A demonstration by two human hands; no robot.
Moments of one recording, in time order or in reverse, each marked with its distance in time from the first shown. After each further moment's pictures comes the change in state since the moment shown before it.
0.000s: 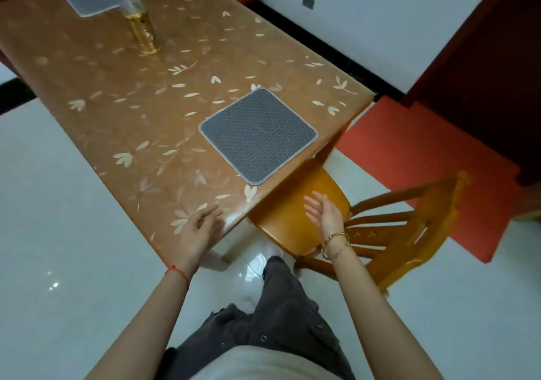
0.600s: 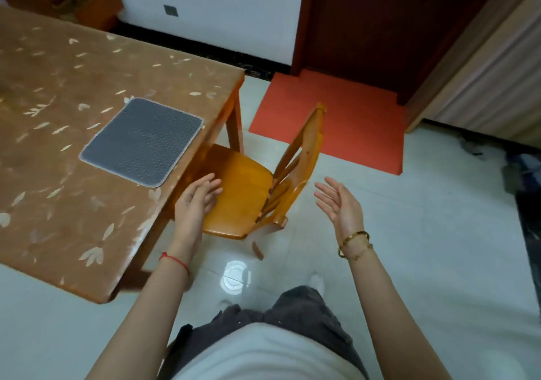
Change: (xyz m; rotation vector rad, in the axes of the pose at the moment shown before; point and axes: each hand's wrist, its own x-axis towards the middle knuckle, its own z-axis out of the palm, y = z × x) left_hand -0.126 0.053 0.167 -0.068 -0.405 0.209; right_hand -0.152 0.023 -0.217 0.432 0.382 -0.172
